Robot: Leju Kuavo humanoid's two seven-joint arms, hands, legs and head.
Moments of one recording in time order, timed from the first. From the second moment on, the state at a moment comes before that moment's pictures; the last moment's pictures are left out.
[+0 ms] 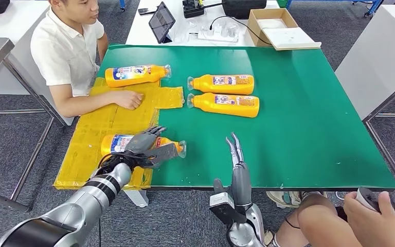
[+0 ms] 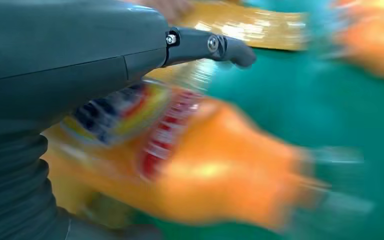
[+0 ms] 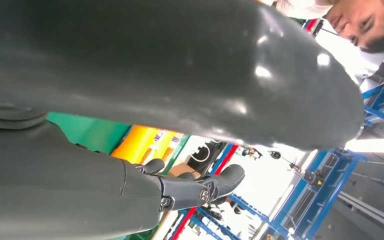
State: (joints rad) left arm -0.69 -0.18 -0.21 -0.44 -0.95 0.06 -0.18; right arm -0.04 0.18 0.25 -1.21 0.42 -0.44 -0.62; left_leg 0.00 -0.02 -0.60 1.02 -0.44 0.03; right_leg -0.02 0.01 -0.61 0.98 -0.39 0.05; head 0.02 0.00
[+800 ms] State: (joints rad) left arm -0.38 -0.22 -0.10 -1.01 -0.13 0.12 -0.61; right arm -0.03 0.17 0.25 -1.15 0.40 -0.49 -0.66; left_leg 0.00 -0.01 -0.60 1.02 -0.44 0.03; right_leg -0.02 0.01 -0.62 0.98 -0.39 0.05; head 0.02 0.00
